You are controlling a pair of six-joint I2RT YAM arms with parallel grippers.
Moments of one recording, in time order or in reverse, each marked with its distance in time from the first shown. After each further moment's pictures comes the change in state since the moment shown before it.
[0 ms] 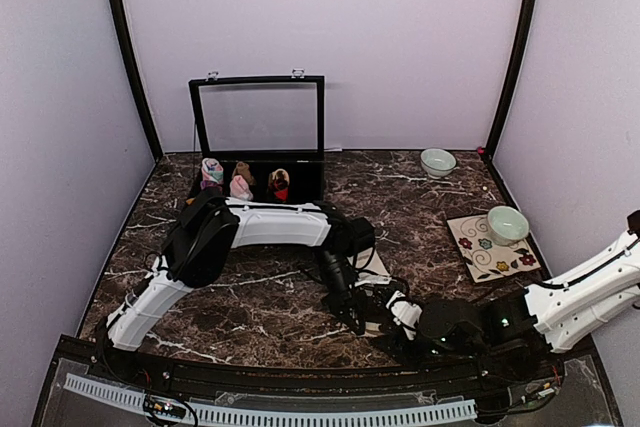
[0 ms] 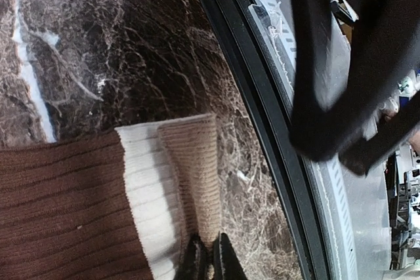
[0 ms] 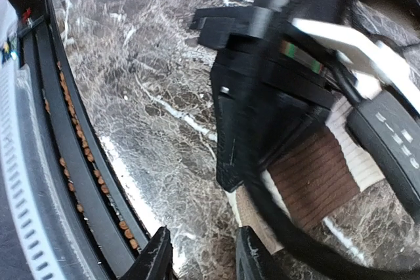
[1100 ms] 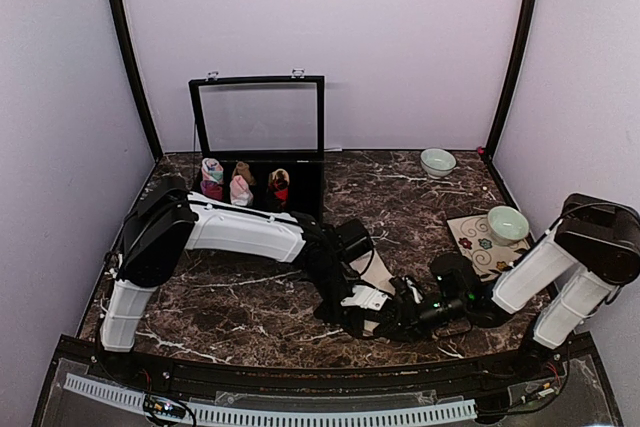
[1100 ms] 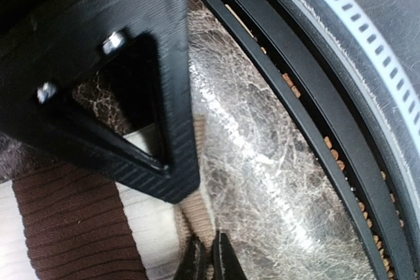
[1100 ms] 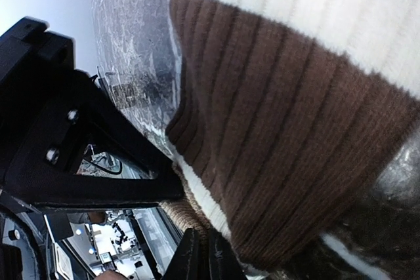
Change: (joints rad) left arm -0.091 -0.322 -0.432 0.479 -0.338 0.093; right arm -0.622 0.456 -0.149 0.615 -0.981 0.682
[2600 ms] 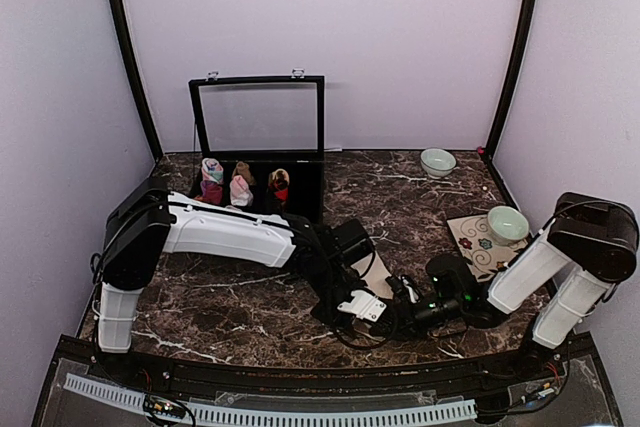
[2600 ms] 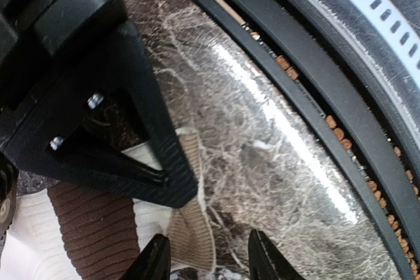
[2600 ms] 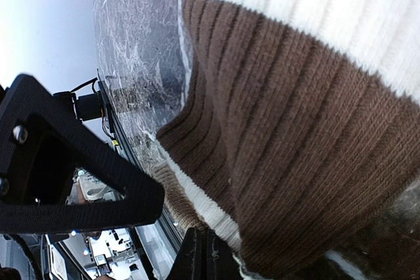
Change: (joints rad) left arm -0.045 -0.097 -0.061 0.050 -0.140 0.104; right arm 0.024 0.031 0.018 0.018 0.036 -0.004
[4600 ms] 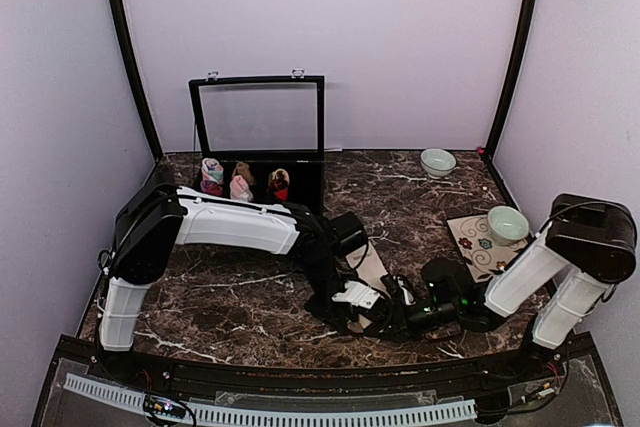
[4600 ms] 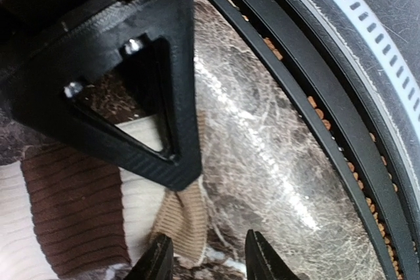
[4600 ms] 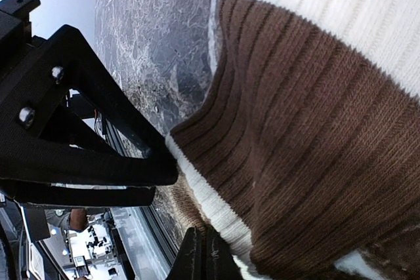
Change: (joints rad) left arm 0.076 0.060 0.070 -0.151 0.109 -0.010; right arm 0.072 0.013 0.006 0.031 0.098 -0.037
